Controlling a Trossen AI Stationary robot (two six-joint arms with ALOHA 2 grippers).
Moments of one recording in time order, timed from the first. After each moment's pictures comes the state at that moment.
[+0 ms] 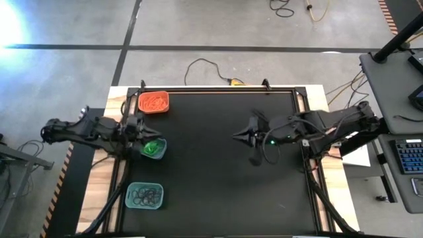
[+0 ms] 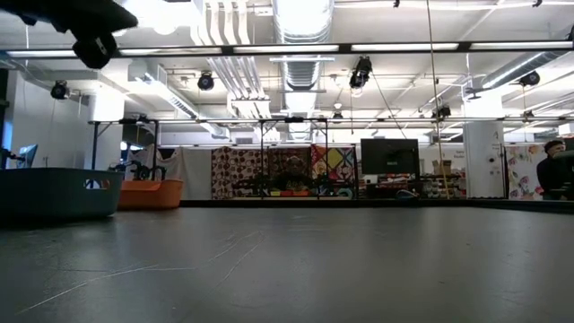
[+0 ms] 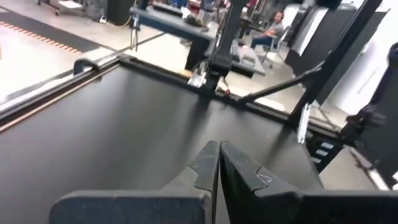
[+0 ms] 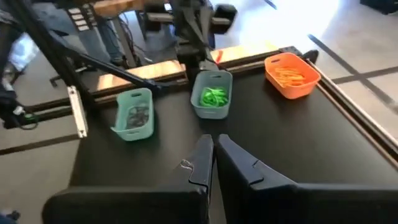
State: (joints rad) left arm -0.17 0.35 0.52 -0.37 -0.25 -0.38; right arm 0.25 1.34 1.47 -0.59 0.31 0.32
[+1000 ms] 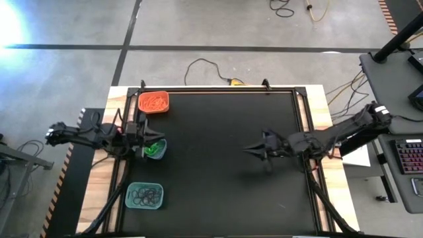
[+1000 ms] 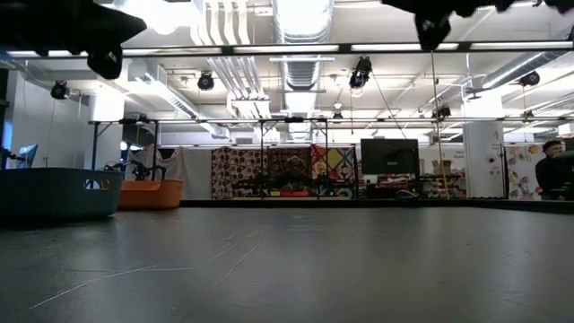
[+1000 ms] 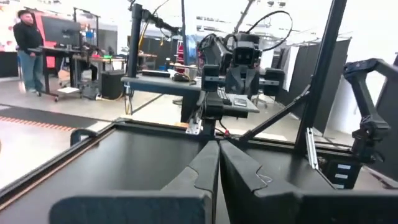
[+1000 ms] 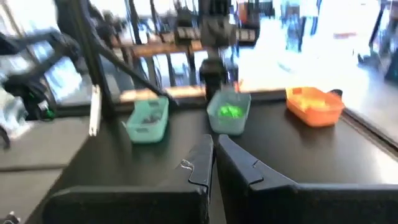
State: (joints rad) left arm -0.17 0.23 0.22 0.11 -0.24 -0.11; right arm 0.31 1.01 0.56 0.35 0.31 0.11
